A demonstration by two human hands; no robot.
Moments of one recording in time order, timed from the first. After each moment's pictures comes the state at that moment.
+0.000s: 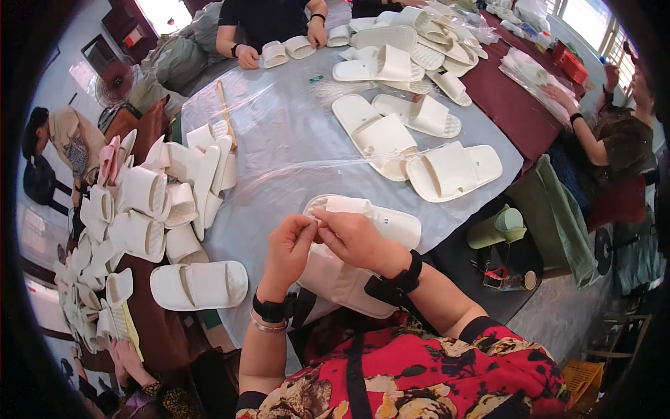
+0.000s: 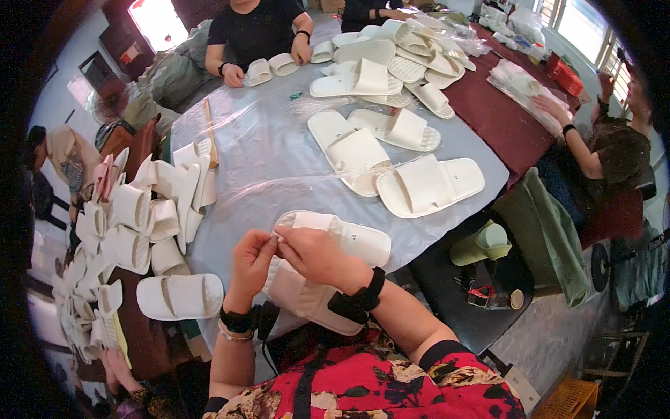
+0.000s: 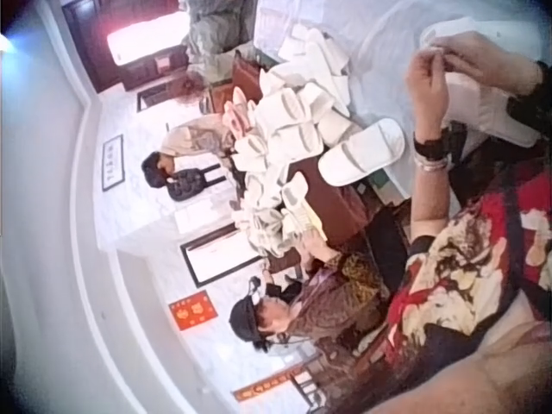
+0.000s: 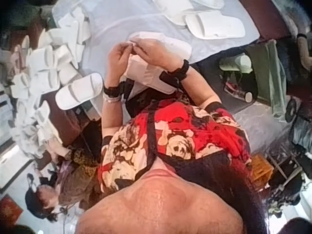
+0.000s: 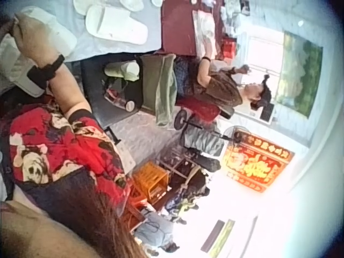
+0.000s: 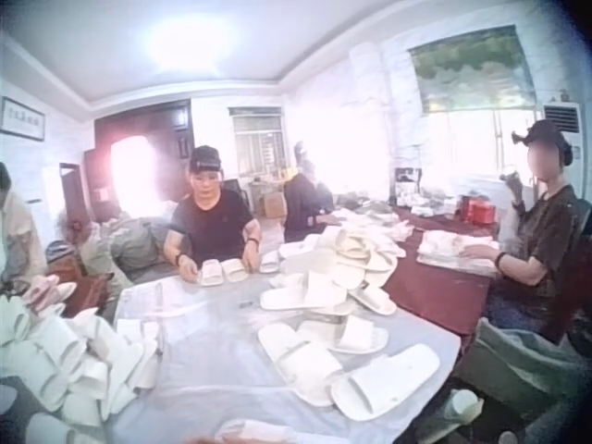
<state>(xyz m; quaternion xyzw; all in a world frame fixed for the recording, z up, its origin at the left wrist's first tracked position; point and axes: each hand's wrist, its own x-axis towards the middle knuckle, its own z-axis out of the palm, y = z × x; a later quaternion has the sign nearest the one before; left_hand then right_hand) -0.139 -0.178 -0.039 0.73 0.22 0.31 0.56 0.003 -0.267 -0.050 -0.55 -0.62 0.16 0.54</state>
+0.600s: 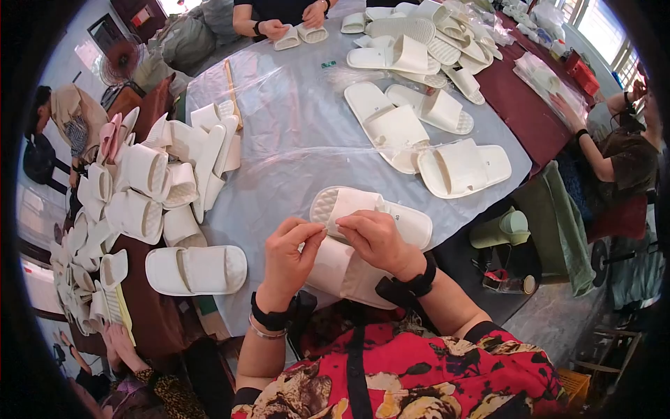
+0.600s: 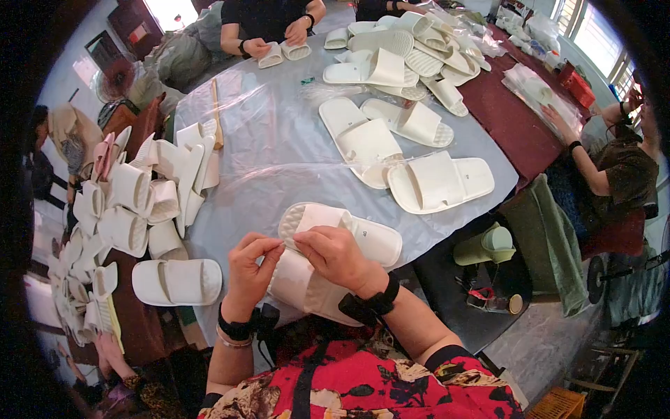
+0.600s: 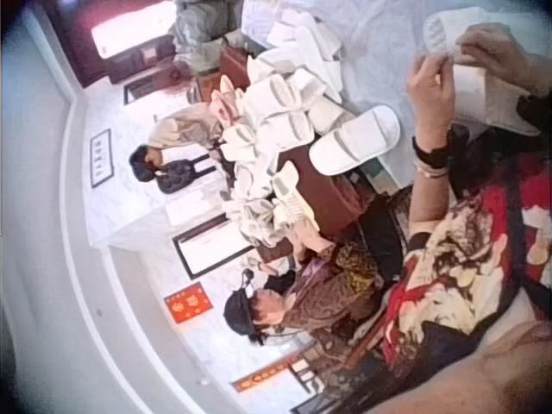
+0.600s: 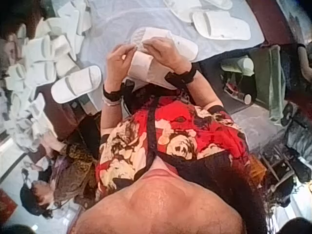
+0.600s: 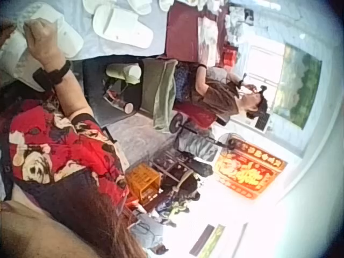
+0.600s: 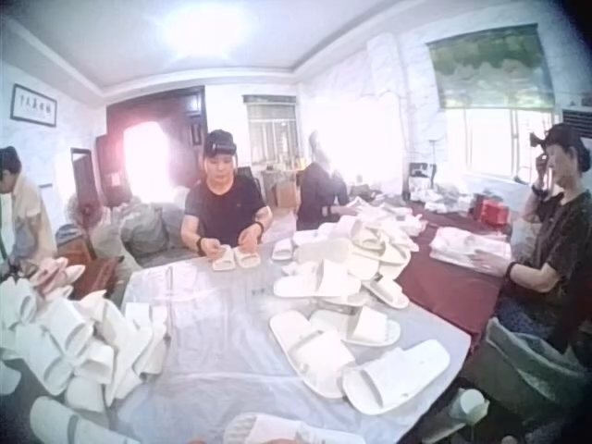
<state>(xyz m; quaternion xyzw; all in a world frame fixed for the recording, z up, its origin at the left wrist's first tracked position) -0.156 -0.202 -0.015 0.83 0.25 0.32 0.37 0.007 -0.286 -0.056 -0.51 -0.63 0.06 0.58</state>
